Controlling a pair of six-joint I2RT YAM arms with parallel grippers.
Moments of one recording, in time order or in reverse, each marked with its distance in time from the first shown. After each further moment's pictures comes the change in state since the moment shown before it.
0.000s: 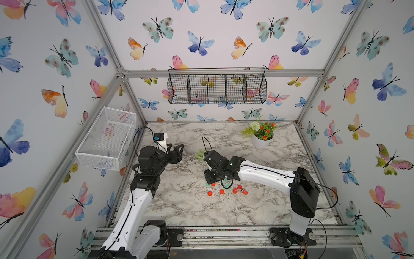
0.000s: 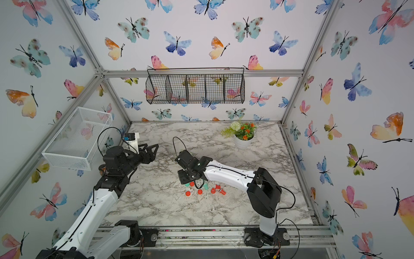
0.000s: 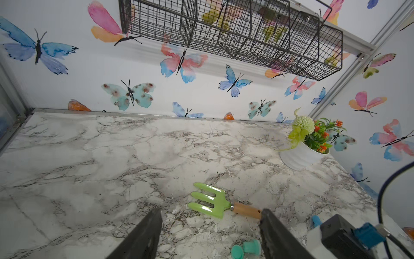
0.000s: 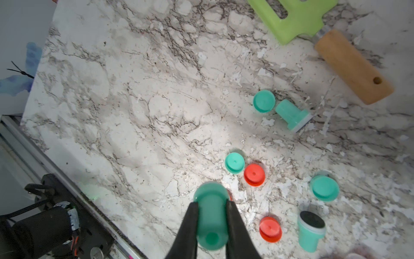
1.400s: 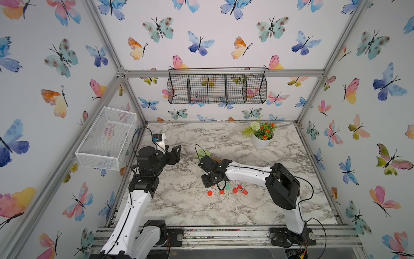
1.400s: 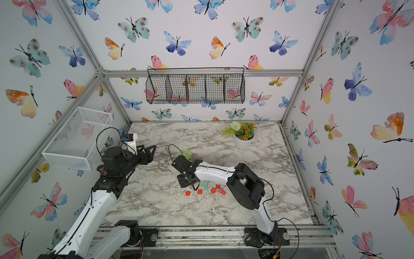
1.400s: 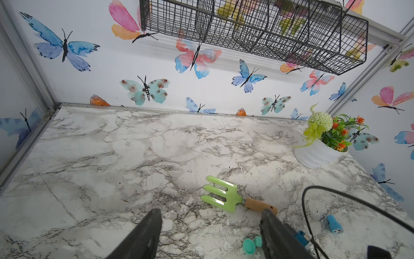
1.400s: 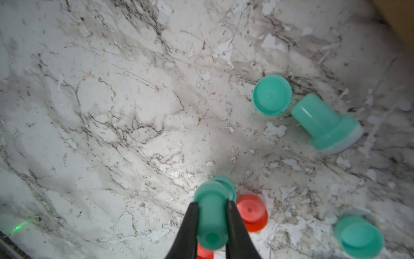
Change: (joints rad) left arm 0.015 -0.024 0.003 -0.058 -0.037 0.026; right arm 0.004 0.211 0.048 0.023 0.016 -0.044
